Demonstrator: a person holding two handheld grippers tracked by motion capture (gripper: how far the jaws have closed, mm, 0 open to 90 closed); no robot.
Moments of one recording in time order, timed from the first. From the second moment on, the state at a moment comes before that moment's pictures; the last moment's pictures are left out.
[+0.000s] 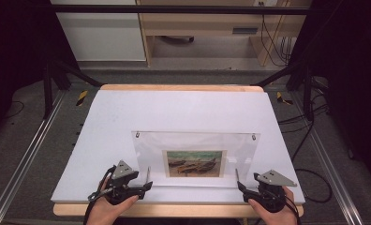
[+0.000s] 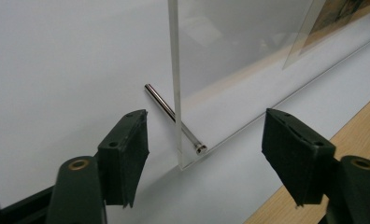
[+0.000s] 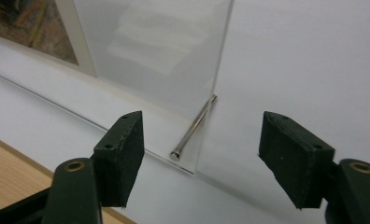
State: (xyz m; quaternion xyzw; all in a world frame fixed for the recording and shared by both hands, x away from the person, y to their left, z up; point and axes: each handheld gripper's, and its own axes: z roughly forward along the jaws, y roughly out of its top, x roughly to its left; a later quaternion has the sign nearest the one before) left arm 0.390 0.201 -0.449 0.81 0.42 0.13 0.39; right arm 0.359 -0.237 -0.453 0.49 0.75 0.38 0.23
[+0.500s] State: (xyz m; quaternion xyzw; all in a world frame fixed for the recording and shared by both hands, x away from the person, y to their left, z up) left arm 0.393 0.227 -0.443 0.80 0.44 0.14 0.39; right arm 0.356 -0.262 -0.452 0.51 0.73 0.35 0.29
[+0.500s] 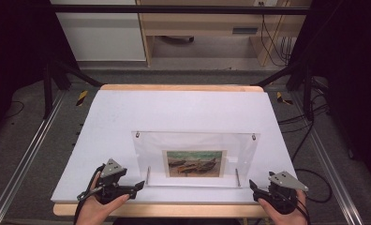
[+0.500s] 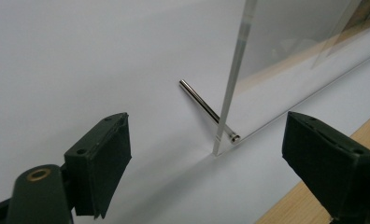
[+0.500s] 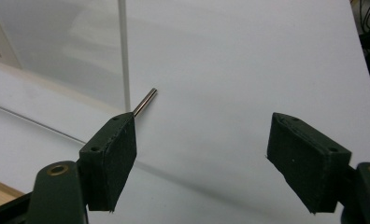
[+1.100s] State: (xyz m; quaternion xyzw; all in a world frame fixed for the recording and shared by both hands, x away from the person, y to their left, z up) left arm 0.405 0.257 -0.443 0.79 0.44 0.17 0.39; right arm 0.367 -0.271 -0.455 0.54 0.71 0.33 0.31
